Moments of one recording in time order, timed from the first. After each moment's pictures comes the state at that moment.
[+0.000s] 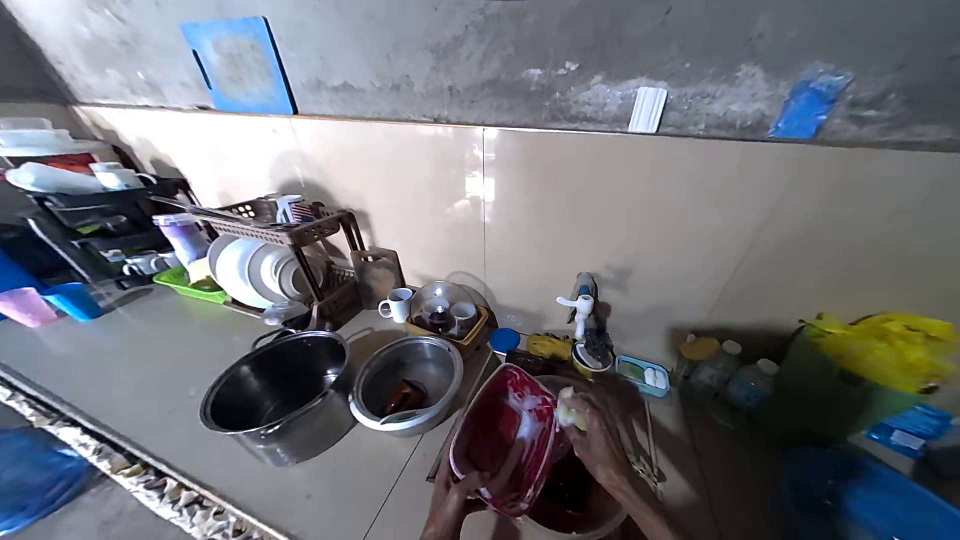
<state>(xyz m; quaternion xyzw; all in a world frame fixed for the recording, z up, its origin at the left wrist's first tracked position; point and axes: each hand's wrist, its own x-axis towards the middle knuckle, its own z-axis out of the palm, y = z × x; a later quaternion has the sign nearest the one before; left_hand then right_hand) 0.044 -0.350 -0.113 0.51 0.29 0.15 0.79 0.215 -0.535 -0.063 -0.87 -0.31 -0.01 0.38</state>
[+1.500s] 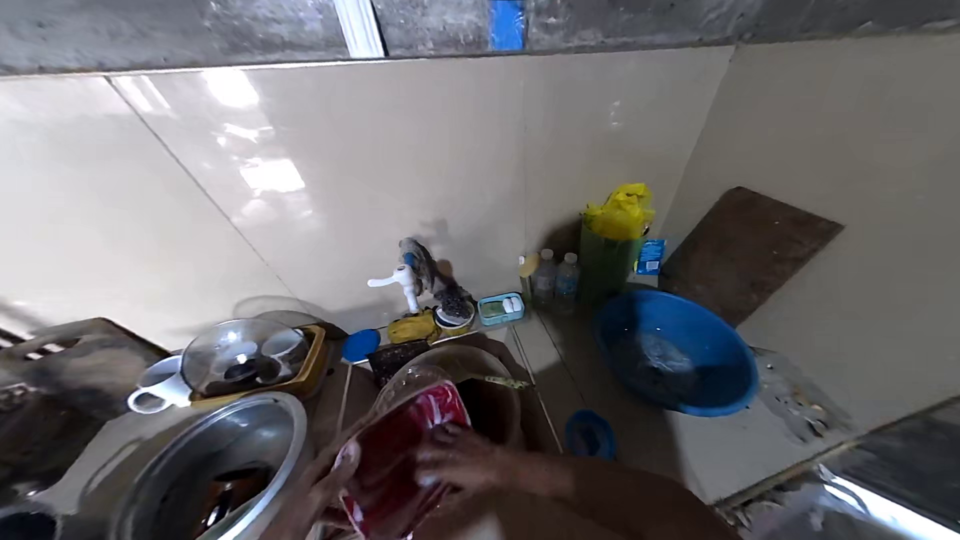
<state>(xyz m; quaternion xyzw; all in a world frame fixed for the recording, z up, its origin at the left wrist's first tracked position) 0.098 -0.302 -0.050 0.81 0.10 -0.10 0.57 0.177 -0.546 -0.163 -0.79 -0.58 -0.02 0.21</state>
